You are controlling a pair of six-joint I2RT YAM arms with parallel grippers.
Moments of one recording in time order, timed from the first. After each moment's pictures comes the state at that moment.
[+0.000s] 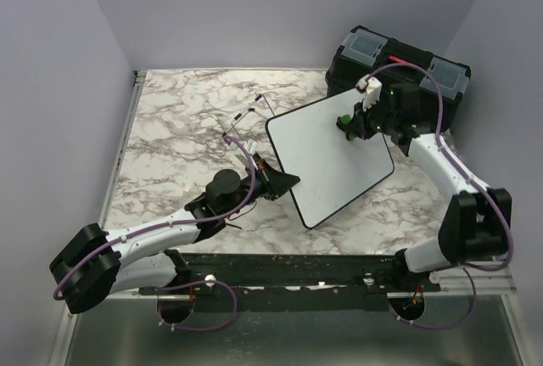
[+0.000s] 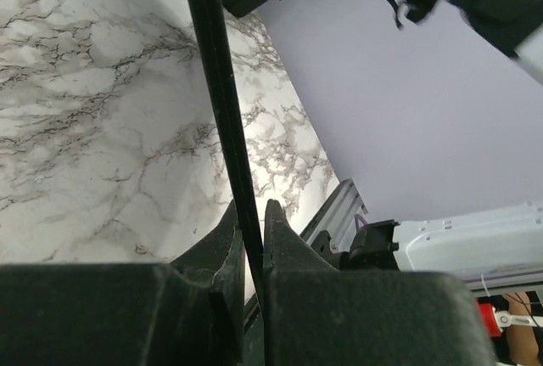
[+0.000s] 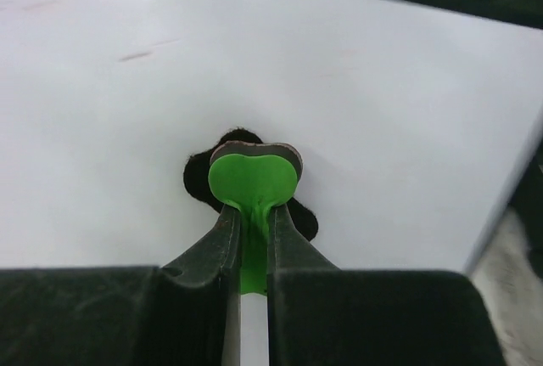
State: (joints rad) left arm -0.90 1.10 0.47 0.59 0.04 -0.91; right arm 0.09 1.55 1.15 -0.20 -0.49 -0.26
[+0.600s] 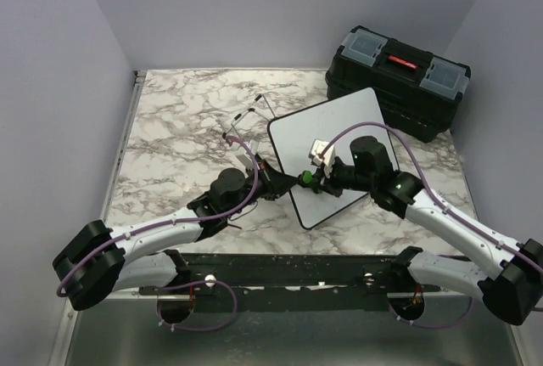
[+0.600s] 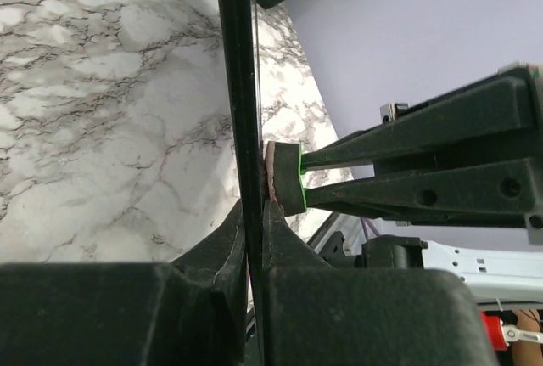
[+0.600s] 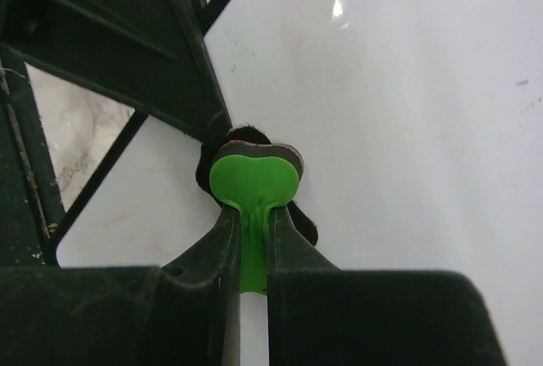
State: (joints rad) left arm -0.90 1.13 0.48 0.56 0.01 -0.94; right arm 0.67 1.08 0.82 -0.31 -0.41 -0.41
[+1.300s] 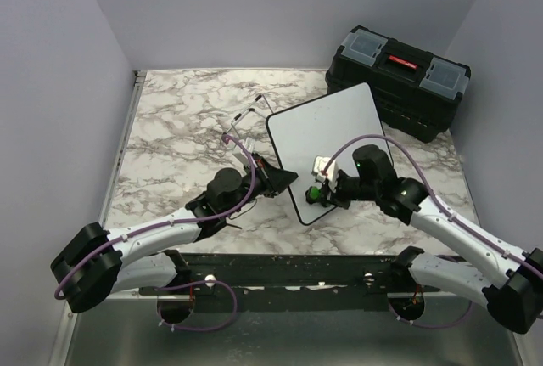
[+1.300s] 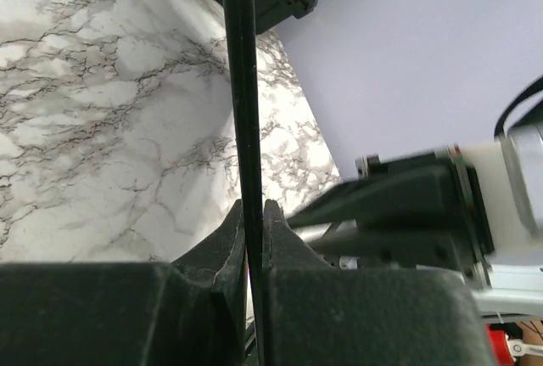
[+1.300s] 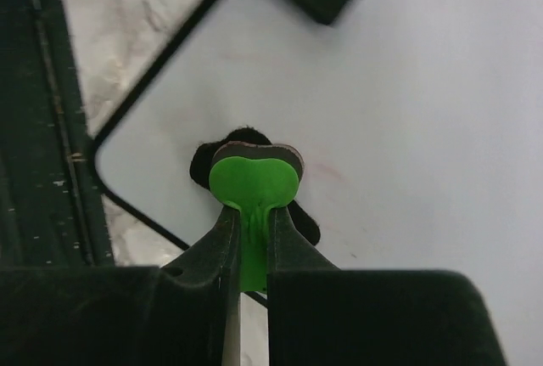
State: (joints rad) left arm -0.90 1.11 0.48 0.58 -0.02 -0.93; right arm 0.63 0.99 0.74 -0.41 -0.42 -0.50
